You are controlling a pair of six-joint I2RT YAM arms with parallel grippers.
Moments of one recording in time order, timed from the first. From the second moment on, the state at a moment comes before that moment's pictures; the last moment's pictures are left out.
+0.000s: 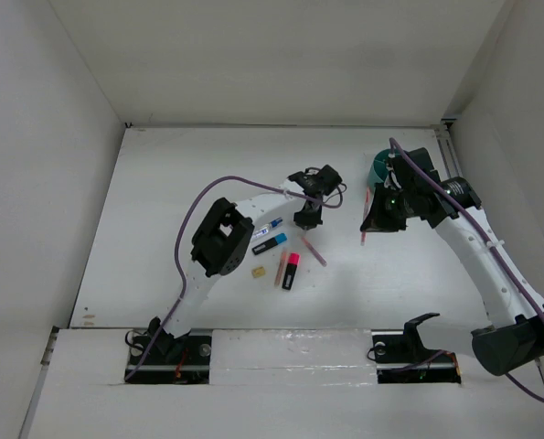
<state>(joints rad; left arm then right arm) -0.84 2.32 1.94 -0.86 -0.20 -0.65 0.35 1.22 1.34 -1.14 -0.15 0.50</state>
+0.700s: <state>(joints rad) -0.31 1.88 1.89 -0.40 0.51 -0.68 0.39 1.23 1.24 -0.84 -0.51 0.58</state>
